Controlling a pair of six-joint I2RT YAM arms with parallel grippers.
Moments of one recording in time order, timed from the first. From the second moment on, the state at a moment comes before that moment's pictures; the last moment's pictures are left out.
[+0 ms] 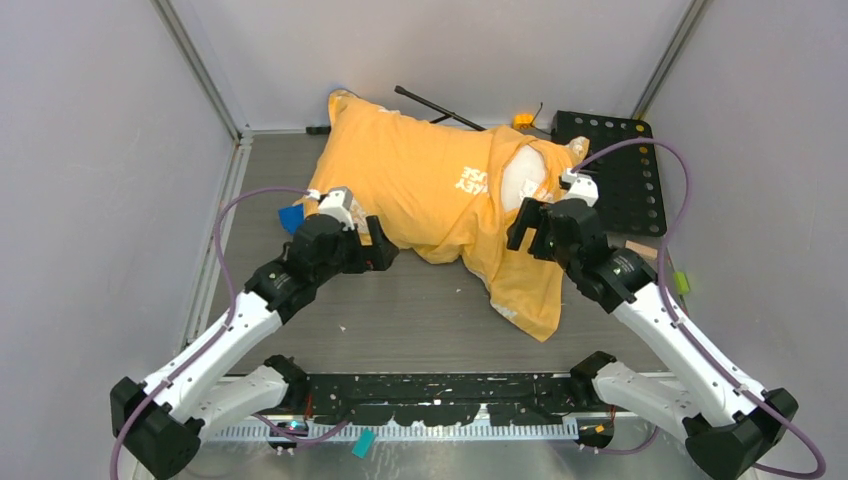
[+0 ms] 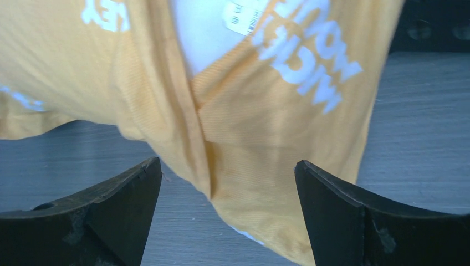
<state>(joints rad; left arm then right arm) -0.58 0.90 0.78 -0.39 -0.05 -0.58 0.54 0.94 0.98 -0.63 0.31 0.56</state>
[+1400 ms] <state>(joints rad) -0.89 1.61 1.41 -0.42 -0.13 -0.39 0.53 0.75 0.69 -0.48 0.39 0.60</state>
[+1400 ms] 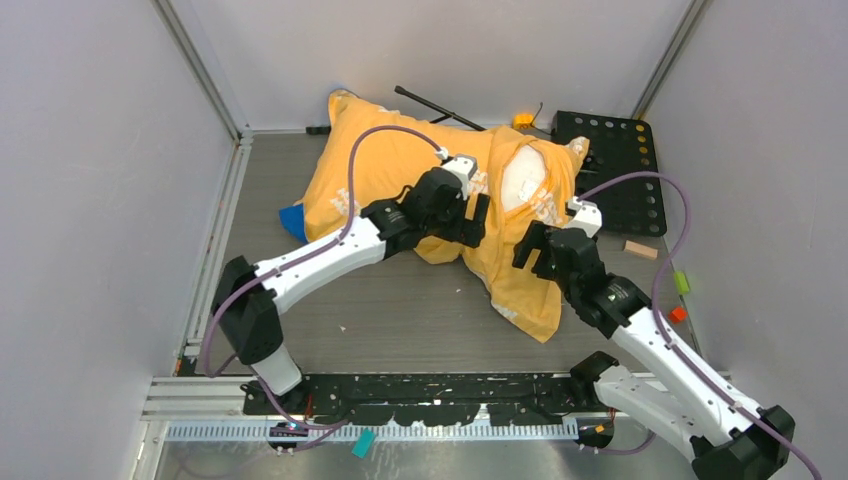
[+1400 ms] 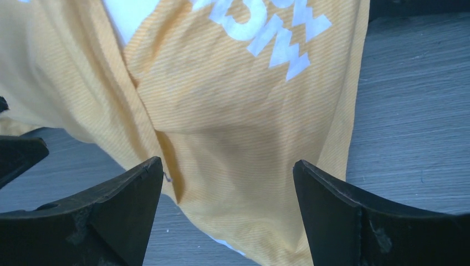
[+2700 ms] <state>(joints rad) -0.62 1.07 0.97 -0.47 -0.02 -0.48 0.48 0.90 0.78 -0.50 0.04 0.66</state>
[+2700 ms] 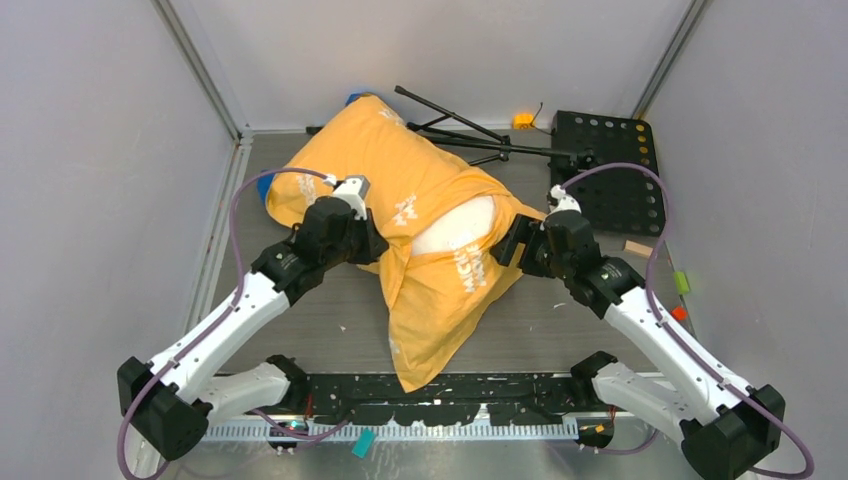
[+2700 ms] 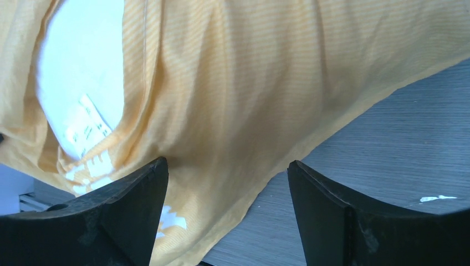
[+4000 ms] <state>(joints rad) -0.64 1.46 1.26 -0.46 0.09 -0.32 0.47 0.95 0.77 -0.55 0.15 0.86</state>
